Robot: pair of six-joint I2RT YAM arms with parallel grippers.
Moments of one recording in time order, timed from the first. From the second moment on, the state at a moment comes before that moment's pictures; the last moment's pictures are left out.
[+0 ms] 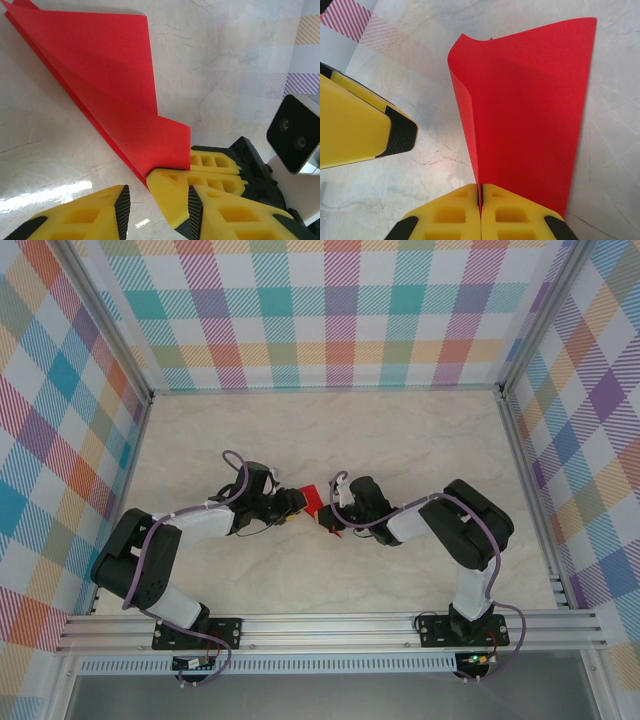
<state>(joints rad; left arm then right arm) -0.45 1.54 0.69 0.06 0.48 -0.95 0.71 1.87 0.70 0.58 -0.45 0.55</state>
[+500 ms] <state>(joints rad) -0.45 1.56 0.69 0.09 0.47 -0.94 0.66 1.89 0.70 0.58 -0.54 0.69</state>
